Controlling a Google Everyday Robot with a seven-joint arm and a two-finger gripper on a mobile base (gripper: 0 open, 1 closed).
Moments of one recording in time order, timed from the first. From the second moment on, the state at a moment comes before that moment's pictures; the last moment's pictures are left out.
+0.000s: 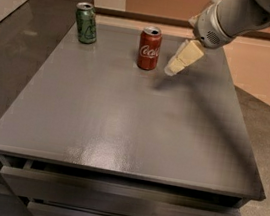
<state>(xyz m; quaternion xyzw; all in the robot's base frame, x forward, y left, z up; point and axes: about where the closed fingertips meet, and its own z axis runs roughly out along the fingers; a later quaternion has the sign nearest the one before) 0.665 -0.106 0.941 -0.58 0.73 0.06 0.36</state>
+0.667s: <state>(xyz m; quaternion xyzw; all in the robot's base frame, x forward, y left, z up) 0.717 -0.082 0.918 -0.54 0.75 0.13 0.37</state>
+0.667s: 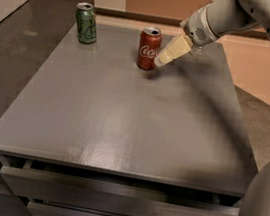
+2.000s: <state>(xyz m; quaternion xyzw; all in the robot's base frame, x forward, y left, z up) 0.745 -0.032 0.899 -0.51 0.73 0.26 0.37</state>
